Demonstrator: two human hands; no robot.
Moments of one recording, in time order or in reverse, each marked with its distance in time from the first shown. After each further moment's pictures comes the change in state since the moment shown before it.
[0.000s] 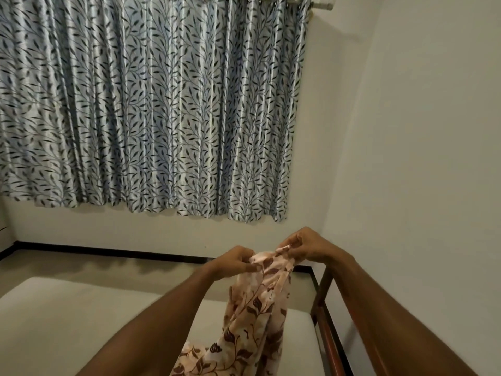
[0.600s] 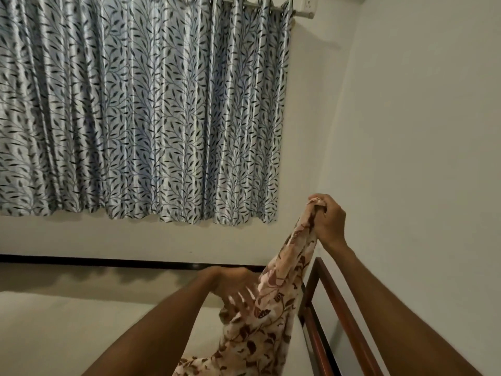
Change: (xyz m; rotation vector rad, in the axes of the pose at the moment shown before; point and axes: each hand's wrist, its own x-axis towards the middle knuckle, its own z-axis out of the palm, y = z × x) left_hand 0.007 0.019 0.020 -0.124 -0.581 -0.534; right_hand -0.014 -0.014 -0.042 -0.011 1.102 -0.230
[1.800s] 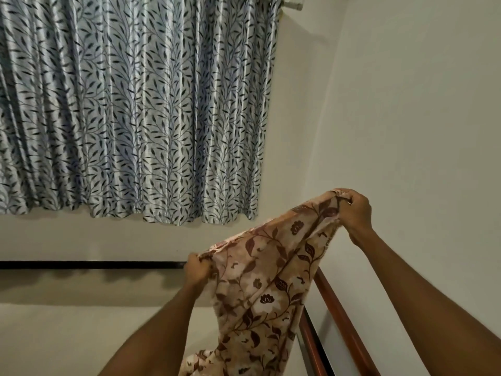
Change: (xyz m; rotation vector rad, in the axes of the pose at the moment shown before) left_hand 0.076 -0.091 -0.073 -0.414 1.197 0.255; right_hand 0.042 0.032 -0.045 -0.010 0.037 0.259
